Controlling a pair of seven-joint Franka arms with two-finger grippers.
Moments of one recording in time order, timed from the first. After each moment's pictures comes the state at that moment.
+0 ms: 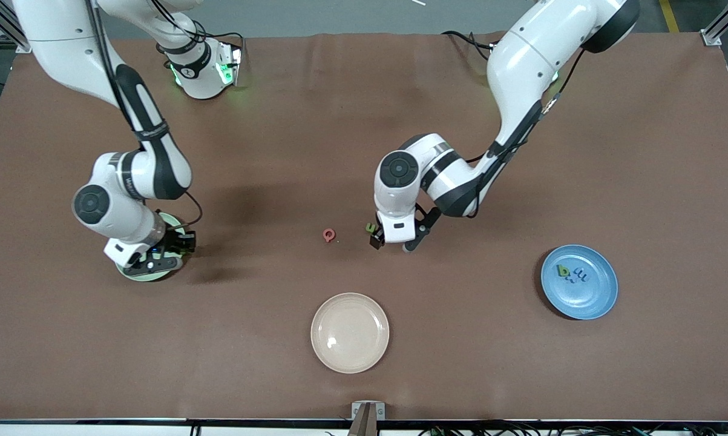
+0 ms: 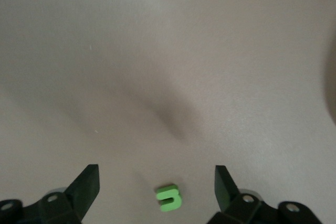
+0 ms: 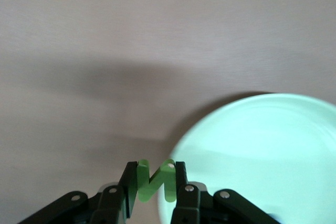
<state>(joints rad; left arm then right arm) -0.42 0.80 -0.40 -1.49 0.36 2.23 -1.88 0.13 0.43 -0.11 -2.05 0.10 2.45 -0.25</state>
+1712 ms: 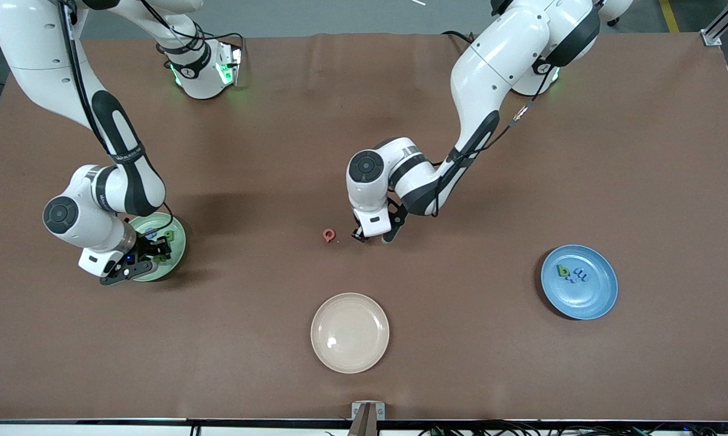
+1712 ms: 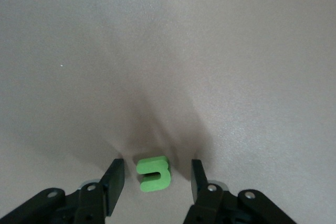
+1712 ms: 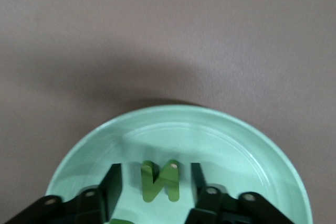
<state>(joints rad) -0.56 0.90 -0.32 -1.43 0.36 2.29 -2.04 0.02 0.52 -0.10 -2.00 0.08 2.52 -0.48</state>
